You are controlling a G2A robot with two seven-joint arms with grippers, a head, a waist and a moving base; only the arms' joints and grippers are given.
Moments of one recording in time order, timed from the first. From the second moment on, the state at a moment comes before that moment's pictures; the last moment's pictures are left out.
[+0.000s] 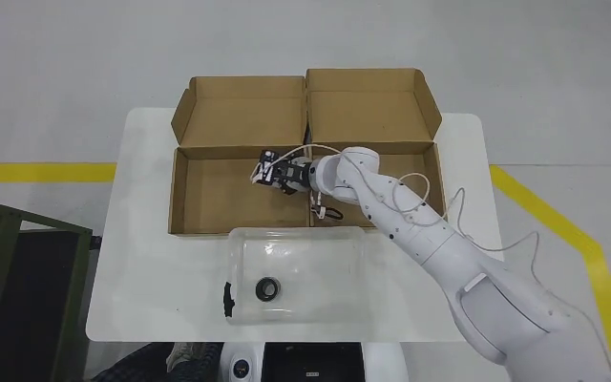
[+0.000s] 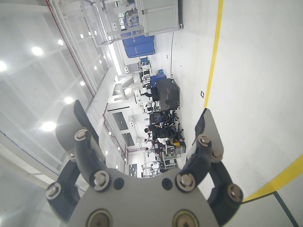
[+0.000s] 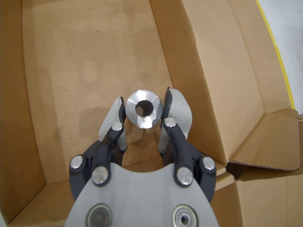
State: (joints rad) left arm -0.01 -0.37 -0.75 -1.25 2.03 -0.40 0.22; right arm -0.45 -1.48 0.53 -0.94 -1.27 -0.58 0.30
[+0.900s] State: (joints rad) left arm -0.01 -0.37 -0.75 -1.25 2.03 -0.40 0.22; right arm -0.76 -1.35 0.78 -1.54 -1.35 -0.74 0.38
